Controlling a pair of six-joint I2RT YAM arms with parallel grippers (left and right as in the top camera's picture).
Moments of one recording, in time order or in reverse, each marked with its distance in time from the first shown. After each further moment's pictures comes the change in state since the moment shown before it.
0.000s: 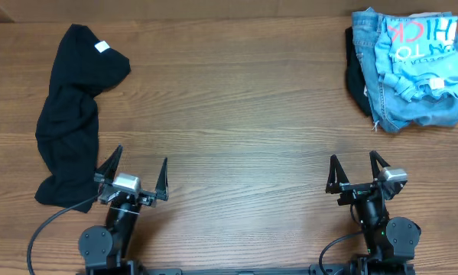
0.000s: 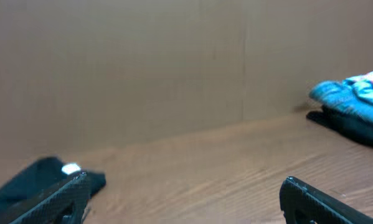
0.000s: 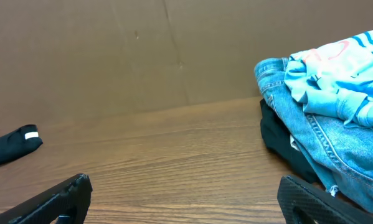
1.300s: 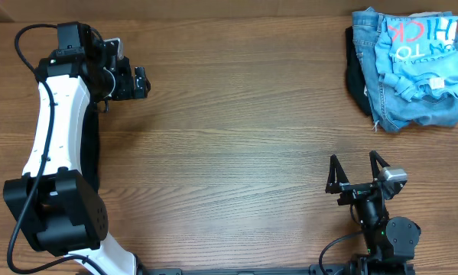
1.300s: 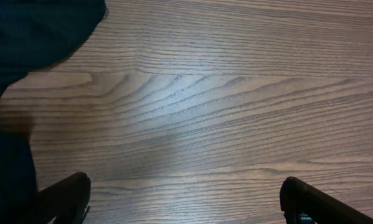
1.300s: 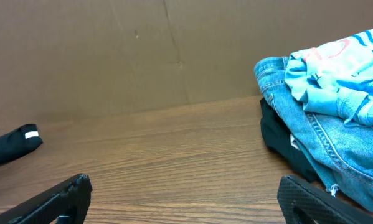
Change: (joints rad) left arm 0.049 1.686 1.610 -1.201 -0.079 0.006; right arm 0.000 0.002 0.000 -0.001 0.000 0.000
